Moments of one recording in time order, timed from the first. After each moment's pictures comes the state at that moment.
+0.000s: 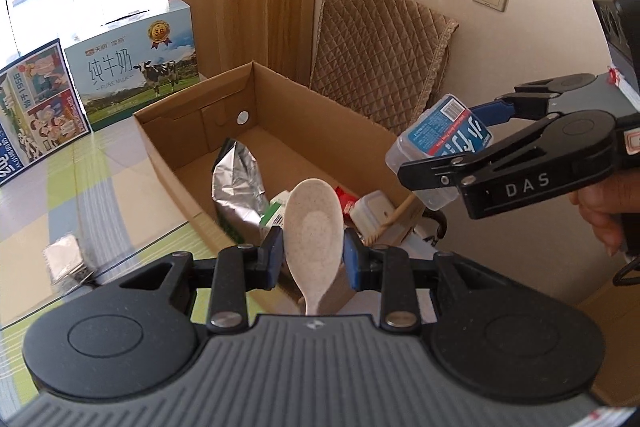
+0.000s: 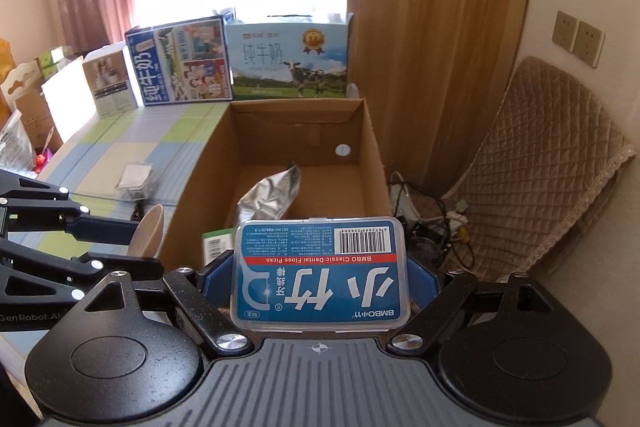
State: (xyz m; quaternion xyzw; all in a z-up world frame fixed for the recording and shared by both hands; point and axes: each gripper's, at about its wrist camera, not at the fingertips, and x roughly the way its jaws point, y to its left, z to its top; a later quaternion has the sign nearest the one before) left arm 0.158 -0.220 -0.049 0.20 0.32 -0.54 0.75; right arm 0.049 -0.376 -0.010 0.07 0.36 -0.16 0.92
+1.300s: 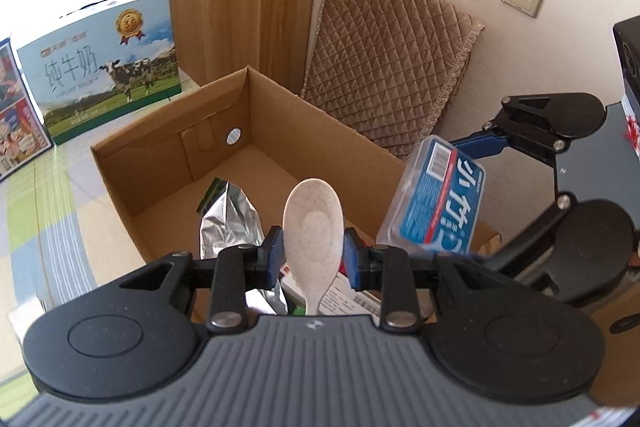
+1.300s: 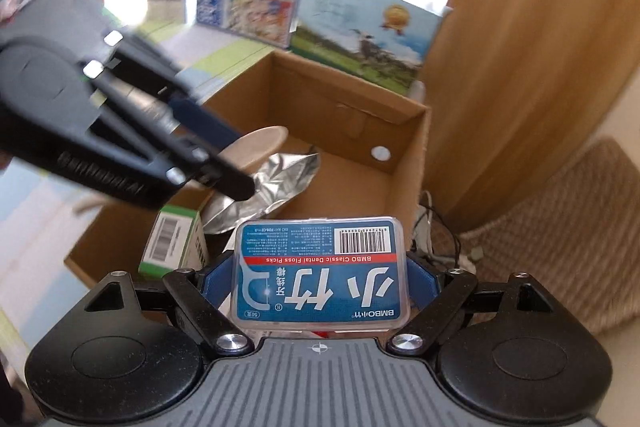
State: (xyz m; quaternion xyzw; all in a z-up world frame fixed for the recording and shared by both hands) left arm 0.236 -0.317 -0.069 0.20 0.34 -0.56 0.73; right arm 0.119 -0.404 -0.049 -0.10 0.43 -0.04 0.89
